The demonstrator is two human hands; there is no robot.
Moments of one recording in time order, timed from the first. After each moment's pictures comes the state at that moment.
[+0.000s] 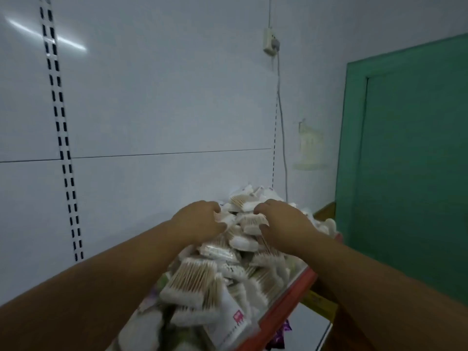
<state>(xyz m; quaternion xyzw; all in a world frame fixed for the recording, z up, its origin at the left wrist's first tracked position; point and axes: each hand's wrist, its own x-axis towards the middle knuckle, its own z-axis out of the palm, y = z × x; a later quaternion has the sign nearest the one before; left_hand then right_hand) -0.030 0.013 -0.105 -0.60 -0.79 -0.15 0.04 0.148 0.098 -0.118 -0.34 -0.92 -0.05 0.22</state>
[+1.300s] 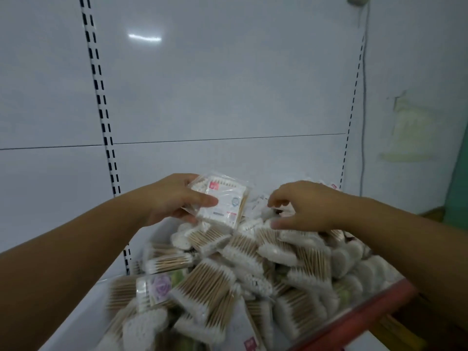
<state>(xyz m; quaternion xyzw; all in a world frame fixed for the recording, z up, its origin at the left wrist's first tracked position) -0.081 -0.025 -0.073 -0.43 -0.72 -0.49 -0.24 0.101 0.175 -0.074 -0.10 -0.99 -0.03 0.11</state>
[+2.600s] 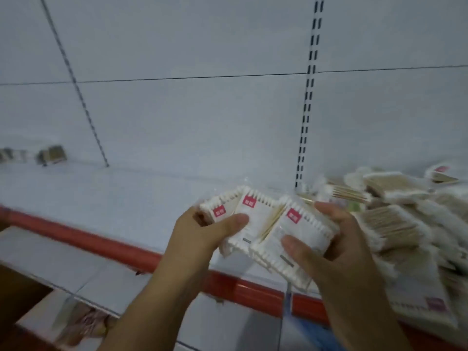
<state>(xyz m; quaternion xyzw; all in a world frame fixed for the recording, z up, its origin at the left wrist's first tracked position) 0.066 -0.239 -0.194 -0.05 -0.65 -0.76 0.06 0.103 -0.064 -0.202 0.04 -0.63 0.76 0.16</state>
